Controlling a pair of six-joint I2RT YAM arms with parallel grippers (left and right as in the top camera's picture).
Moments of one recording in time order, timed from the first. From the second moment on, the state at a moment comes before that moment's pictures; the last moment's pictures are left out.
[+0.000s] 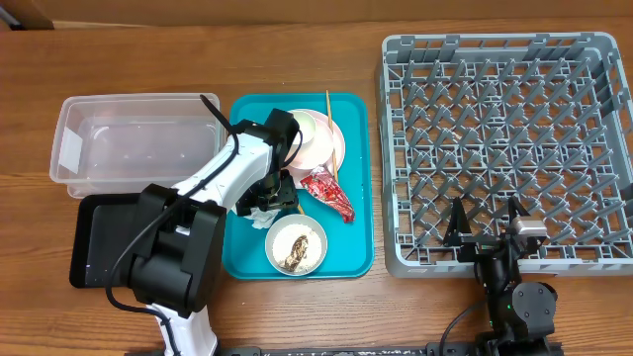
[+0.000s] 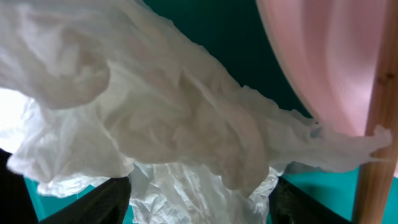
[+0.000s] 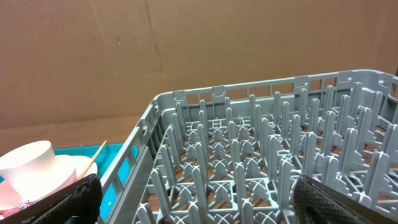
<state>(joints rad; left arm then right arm) -0.37 1.95 1.29 -1.02 -0.06 -0.60 0.14 0.01 0.02 -0.02 0.09 0.15</state>
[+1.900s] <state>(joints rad) 0.01 1.87 1.82 -1.30 -0.32 -0.49 0.14 0.01 0.02 -0.02 0.09 0.15</state>
